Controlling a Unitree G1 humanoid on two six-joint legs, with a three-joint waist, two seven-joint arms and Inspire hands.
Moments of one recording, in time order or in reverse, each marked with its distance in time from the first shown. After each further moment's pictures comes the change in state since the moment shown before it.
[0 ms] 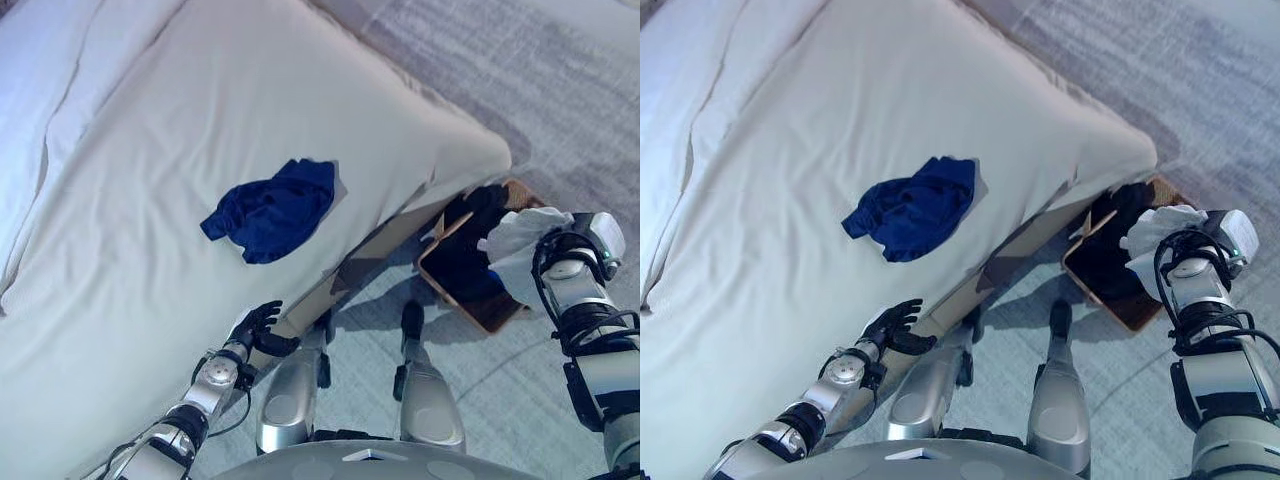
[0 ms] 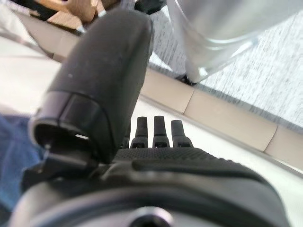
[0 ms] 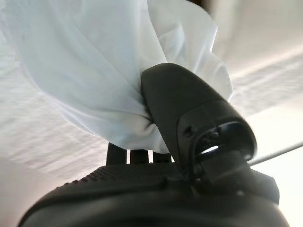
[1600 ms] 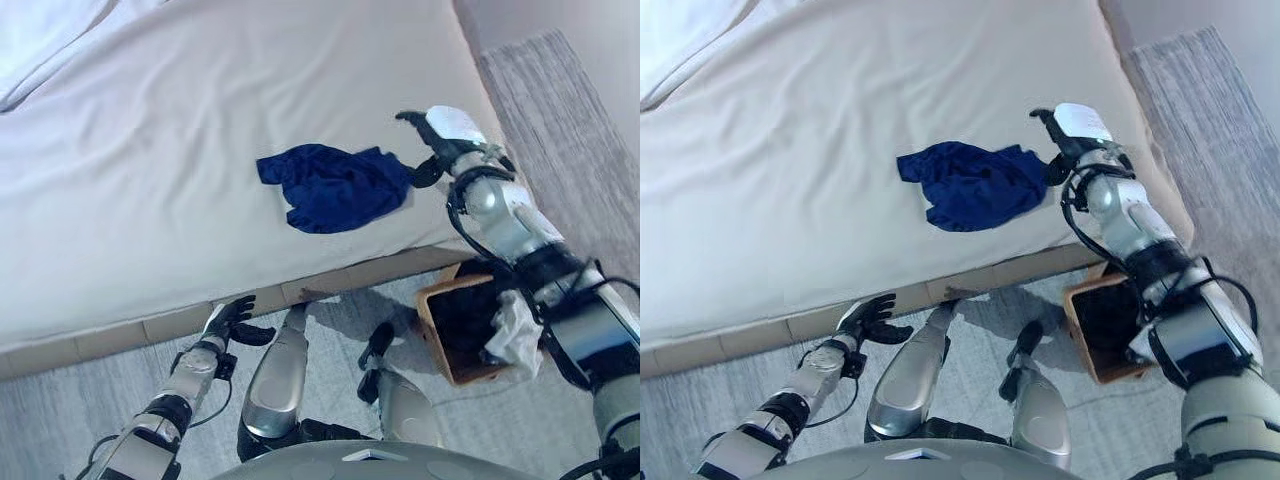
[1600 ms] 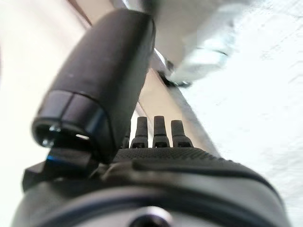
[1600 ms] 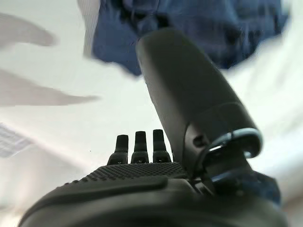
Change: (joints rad) left arm -0.031 0.140 0.108 0.029 -0.039 0.103 -0.001; right arm -0.365 0.086 0.493 -0.303 -0.379 -0.065 0.554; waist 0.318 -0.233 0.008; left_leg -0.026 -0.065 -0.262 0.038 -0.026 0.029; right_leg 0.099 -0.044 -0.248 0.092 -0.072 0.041
